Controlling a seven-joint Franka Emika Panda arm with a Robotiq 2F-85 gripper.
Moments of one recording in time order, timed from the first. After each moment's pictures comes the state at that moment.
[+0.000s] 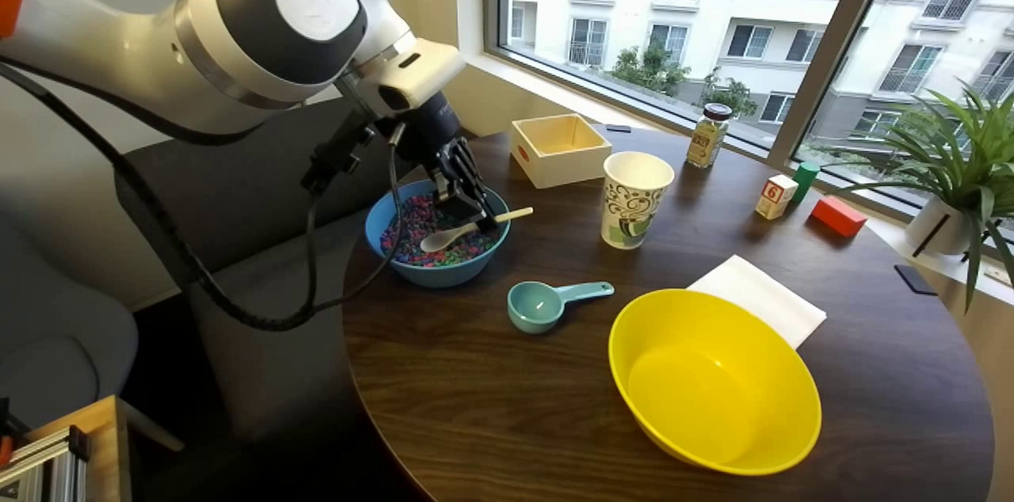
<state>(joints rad) 0.03 -0.08 0.14 -2.29 -0.67 2.48 1.25</state>
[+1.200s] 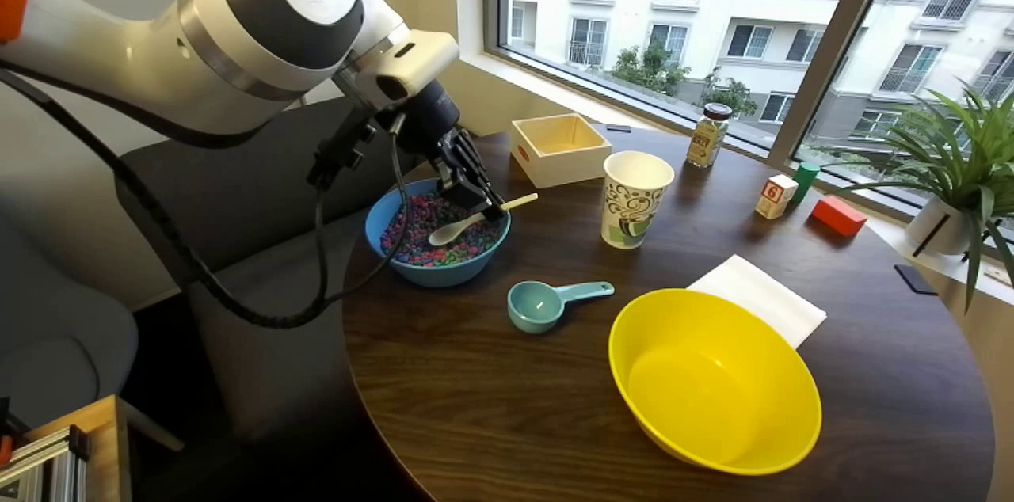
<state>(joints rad) 0.05 -0.07 0.14 -2.27 -0.79 2.48 1.32</state>
